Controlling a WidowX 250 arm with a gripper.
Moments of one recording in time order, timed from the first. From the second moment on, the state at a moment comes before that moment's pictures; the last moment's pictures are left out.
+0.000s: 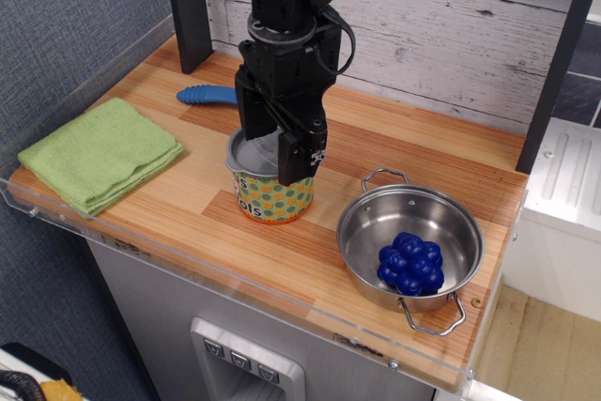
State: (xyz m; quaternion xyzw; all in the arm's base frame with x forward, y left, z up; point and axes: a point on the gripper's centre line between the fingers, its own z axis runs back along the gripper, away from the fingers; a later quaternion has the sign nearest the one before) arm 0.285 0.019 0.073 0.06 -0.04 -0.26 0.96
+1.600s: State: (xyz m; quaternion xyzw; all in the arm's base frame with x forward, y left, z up) arm 0.298 0.055 0.151 0.04 -0.04 -0.06 1.00
